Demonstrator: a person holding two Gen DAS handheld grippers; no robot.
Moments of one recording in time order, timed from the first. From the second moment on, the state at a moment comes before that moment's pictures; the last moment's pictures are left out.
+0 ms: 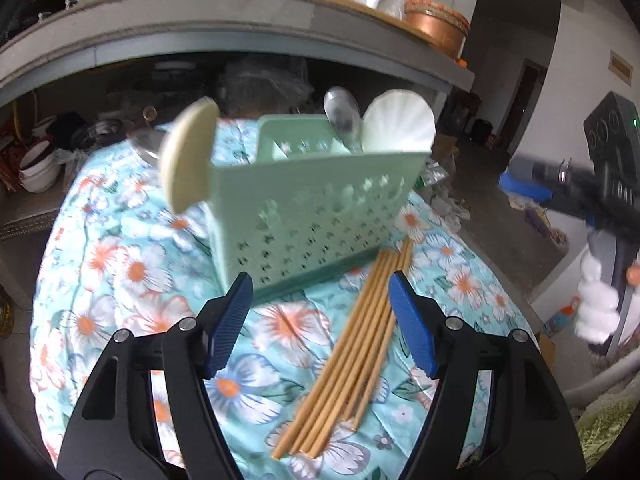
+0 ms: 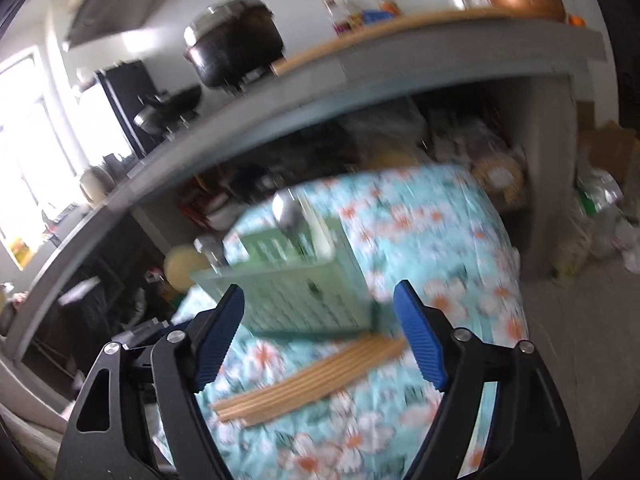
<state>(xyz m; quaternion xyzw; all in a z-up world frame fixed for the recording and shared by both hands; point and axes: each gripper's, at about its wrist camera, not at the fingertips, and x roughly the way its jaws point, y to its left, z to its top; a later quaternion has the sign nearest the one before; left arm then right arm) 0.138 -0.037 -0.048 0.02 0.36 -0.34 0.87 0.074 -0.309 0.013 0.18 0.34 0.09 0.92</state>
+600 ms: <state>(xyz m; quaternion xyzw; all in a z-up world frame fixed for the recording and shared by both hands) 0.142 -0.081 -0.067 0.06 0.41 -0.28 0.87 0.055 -0.309 -0.034 0.15 0.36 0.04 0.92</state>
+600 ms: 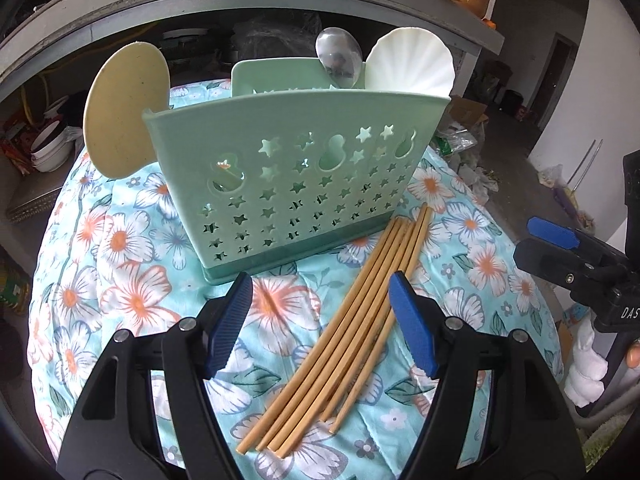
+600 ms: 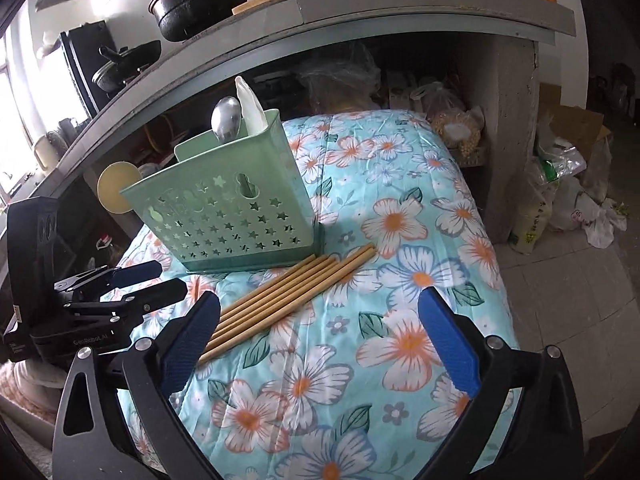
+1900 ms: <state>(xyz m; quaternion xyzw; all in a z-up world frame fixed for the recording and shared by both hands) 0.127 -0.079 -0.037 0.05 0.39 -0.24 0.89 0.040 -0.295 -0.013 0.12 0.33 0.07 0.93</state>
